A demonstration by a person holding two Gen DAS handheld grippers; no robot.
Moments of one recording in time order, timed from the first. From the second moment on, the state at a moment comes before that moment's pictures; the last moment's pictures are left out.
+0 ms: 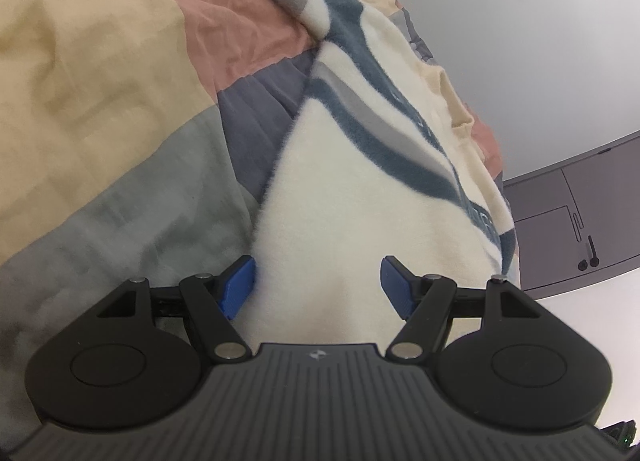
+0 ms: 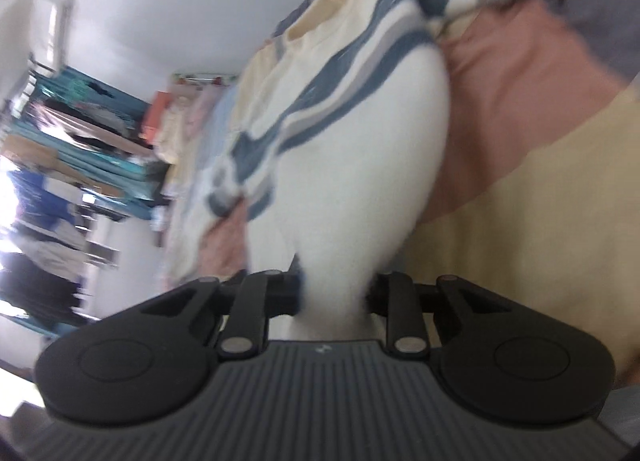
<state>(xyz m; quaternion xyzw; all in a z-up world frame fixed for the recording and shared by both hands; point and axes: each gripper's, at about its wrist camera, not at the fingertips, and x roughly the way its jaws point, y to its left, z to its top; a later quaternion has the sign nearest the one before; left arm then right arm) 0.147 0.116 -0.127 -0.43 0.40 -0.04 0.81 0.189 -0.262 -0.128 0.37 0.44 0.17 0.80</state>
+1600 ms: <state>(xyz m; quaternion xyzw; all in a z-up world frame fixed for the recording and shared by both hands) 0.111 0.063 -0.119 -0.33 0.47 -0.03 0.82 0.212 -0.261 -0.139 0.23 0.42 0.16 0.86</state>
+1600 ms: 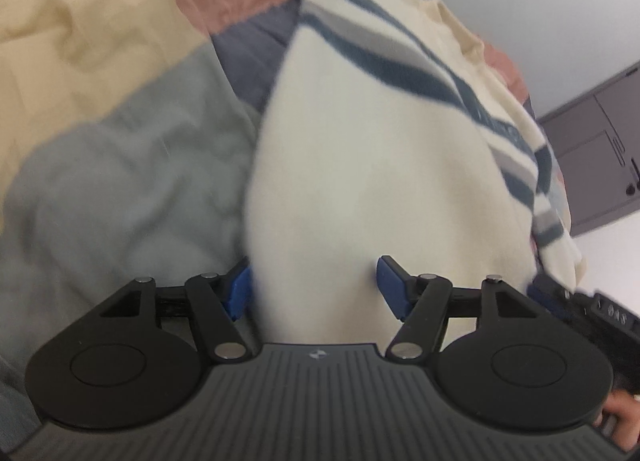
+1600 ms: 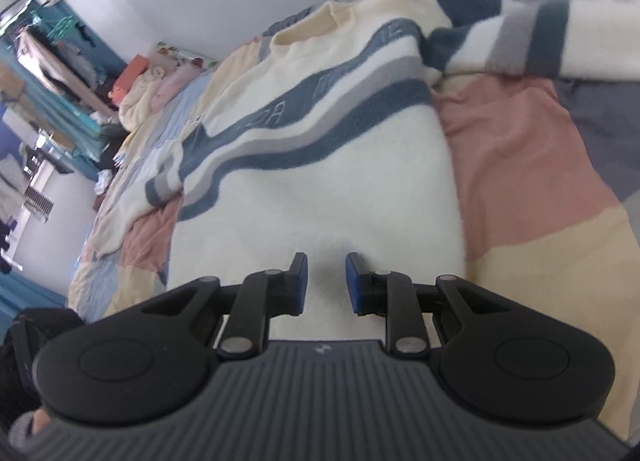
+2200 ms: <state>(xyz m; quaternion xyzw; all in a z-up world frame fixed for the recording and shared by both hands) 0.065 0.065 -0.069 -0.30 0.41 -0.05 0.86 0.210 -0.234 -0.136 0.19 0.42 0.21 0.86</state>
